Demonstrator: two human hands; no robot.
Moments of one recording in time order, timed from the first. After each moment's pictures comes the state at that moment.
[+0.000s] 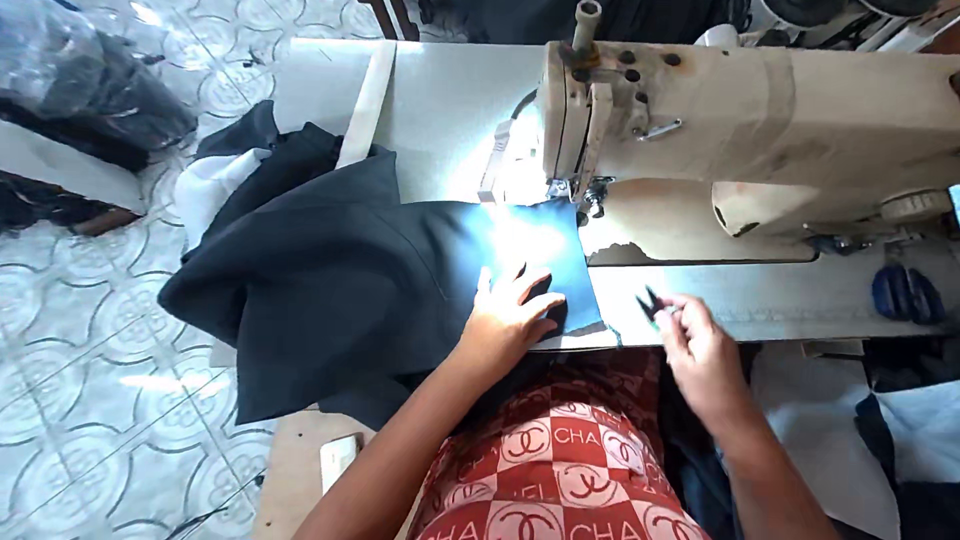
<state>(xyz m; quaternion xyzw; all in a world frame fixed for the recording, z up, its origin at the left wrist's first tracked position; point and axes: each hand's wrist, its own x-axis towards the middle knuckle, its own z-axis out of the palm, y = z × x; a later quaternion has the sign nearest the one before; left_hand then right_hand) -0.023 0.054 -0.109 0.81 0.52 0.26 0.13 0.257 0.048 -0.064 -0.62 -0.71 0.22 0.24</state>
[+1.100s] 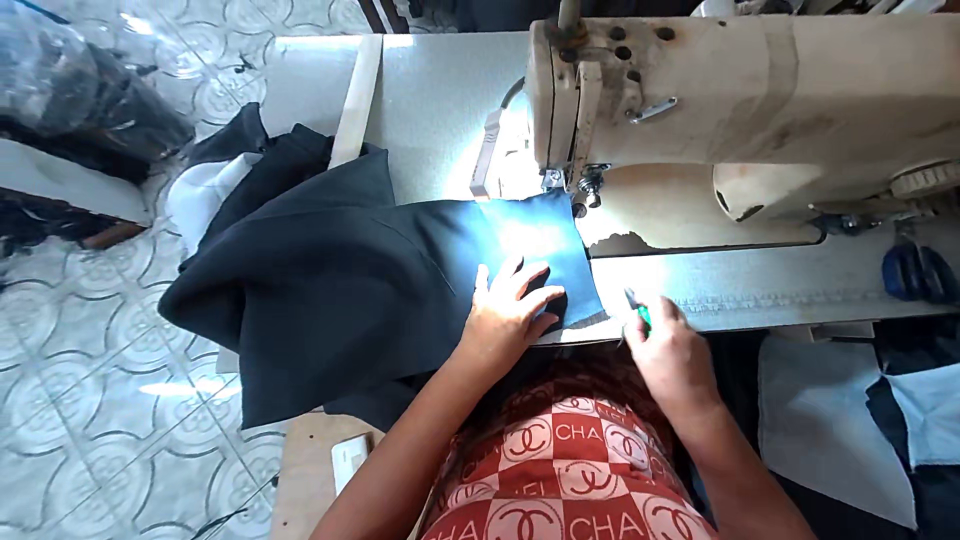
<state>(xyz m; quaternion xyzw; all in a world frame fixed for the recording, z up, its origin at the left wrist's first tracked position) -0.021 0.052 -0.111 0.80 0.53 0.25 0.11 0.216 0.037 -0.080 -0.66 -0.72 0.06 0.18</state>
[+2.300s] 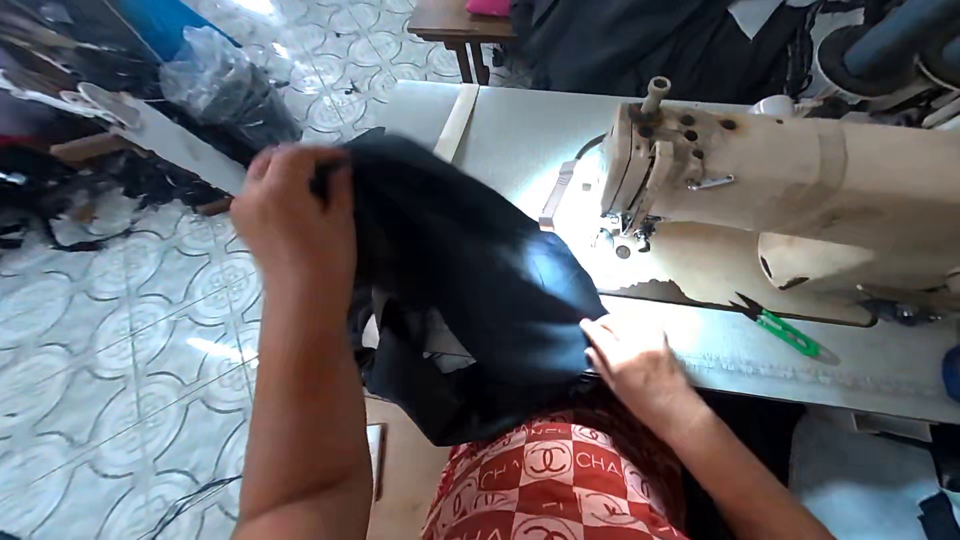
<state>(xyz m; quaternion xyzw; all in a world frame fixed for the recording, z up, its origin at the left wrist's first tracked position) -0.181 0.066 0.055 0.57 0.77 0.28 -0.12 0.176 0.076 -0.087 -0.37 -0.91 0.04 0.17</state>
